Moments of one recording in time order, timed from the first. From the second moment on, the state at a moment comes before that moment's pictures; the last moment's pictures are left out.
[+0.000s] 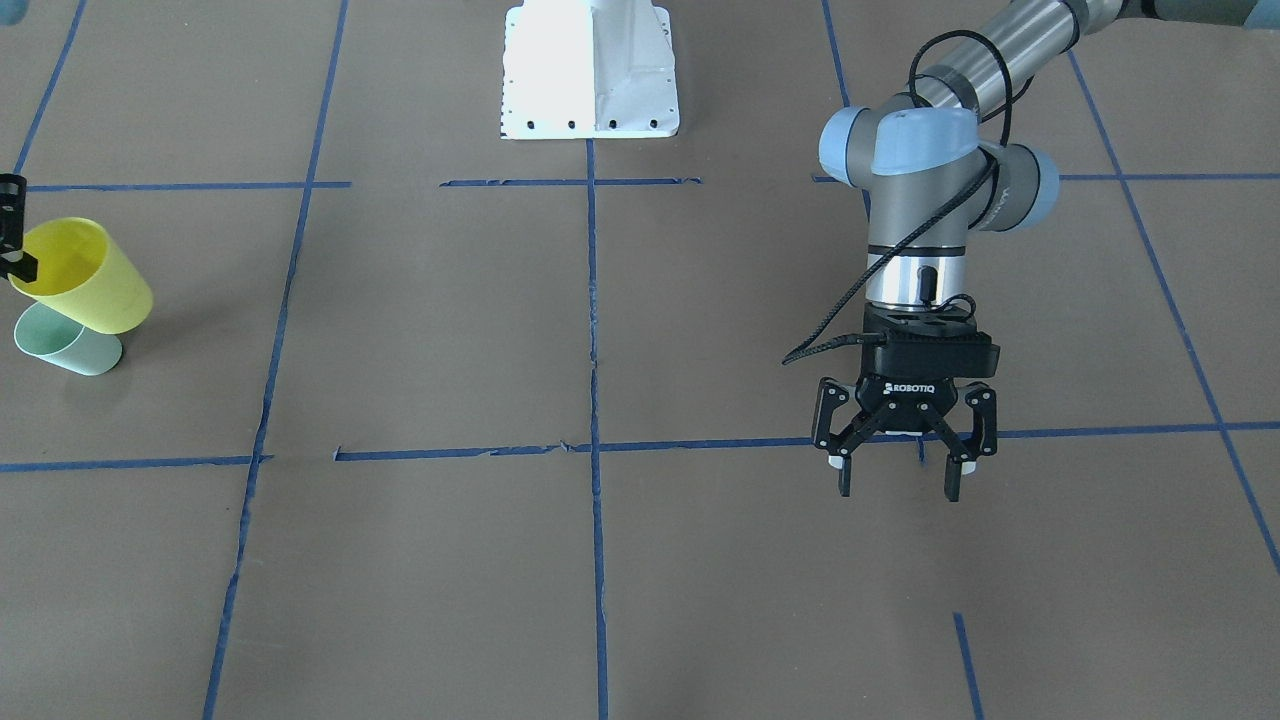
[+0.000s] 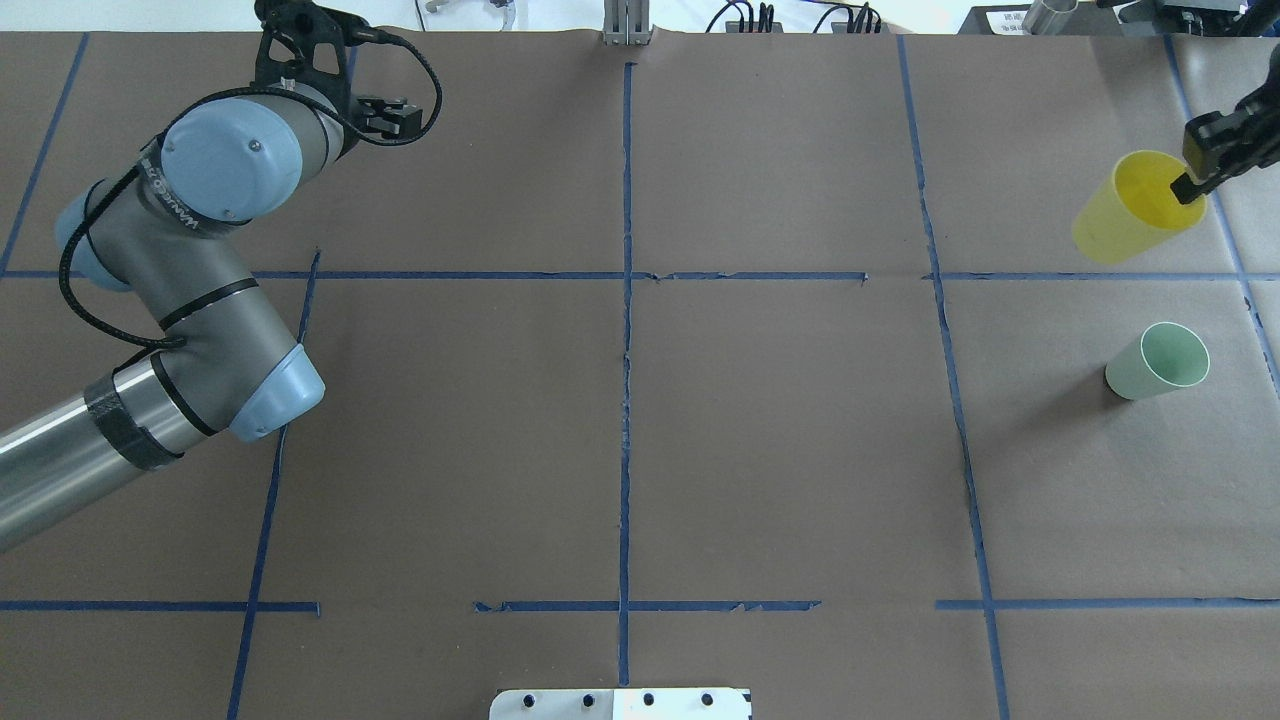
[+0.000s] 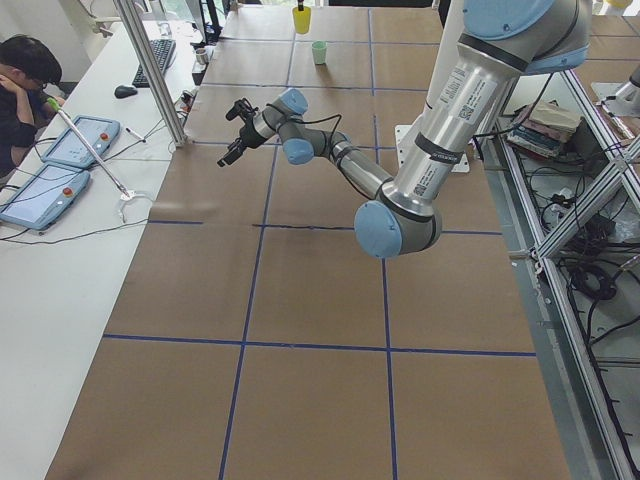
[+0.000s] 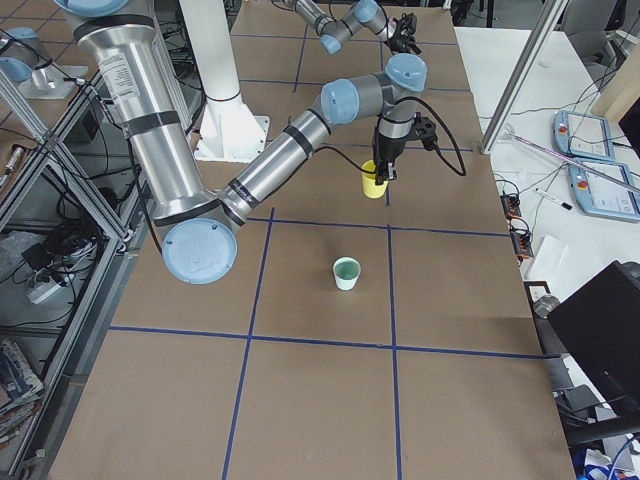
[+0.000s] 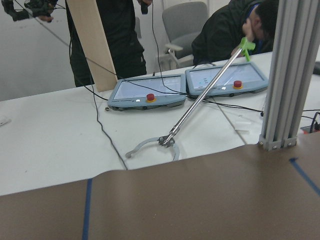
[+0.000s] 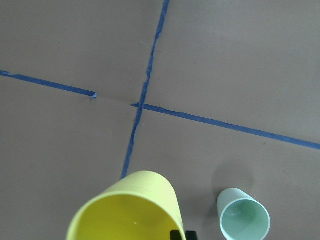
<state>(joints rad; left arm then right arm) -0.78 -2.10 -1.59 -2.00 -1.36 -0.82 1.29 -1.27 2.01 -2.08 2.34 0.13</state>
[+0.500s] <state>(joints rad) -0.95 -1.94 -1.72 -1.87 -1.91 -0.78 1.33 -1.42 2.00 -2.05 2.35 0.00</state>
